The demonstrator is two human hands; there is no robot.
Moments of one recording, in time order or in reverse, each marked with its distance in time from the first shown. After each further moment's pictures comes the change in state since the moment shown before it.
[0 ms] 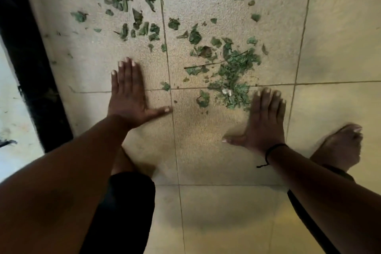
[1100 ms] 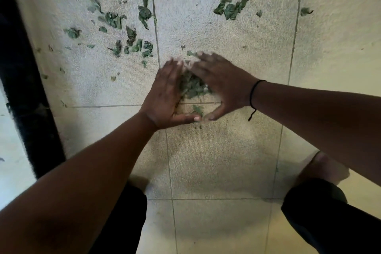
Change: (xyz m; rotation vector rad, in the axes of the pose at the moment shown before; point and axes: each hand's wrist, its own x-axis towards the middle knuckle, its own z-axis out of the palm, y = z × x) left_hand 0.052 0.077 -0.018 -0.468 0.195 0.412; right_hand 0.138 -0.038 -0.106 -0.124 0.103 -0.848
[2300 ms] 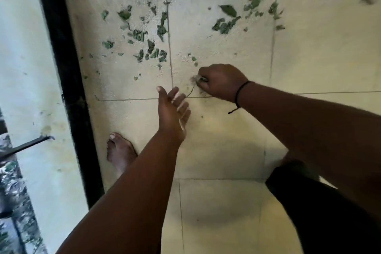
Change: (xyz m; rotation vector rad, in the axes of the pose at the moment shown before) left_hand -0.023 0.130 -0.053 -1.494 0.550 -1.293; right_hand -0.015 -0.069 -0.096 0.210 0.107 0.393
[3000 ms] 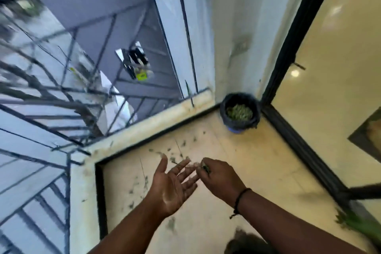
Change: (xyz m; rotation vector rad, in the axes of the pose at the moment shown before) left_hand -0.576 0.140 0.249 0.308 -0.568 -0.033; right_hand -0.390 -0.072 -0.500 0.474 0.653 0.323
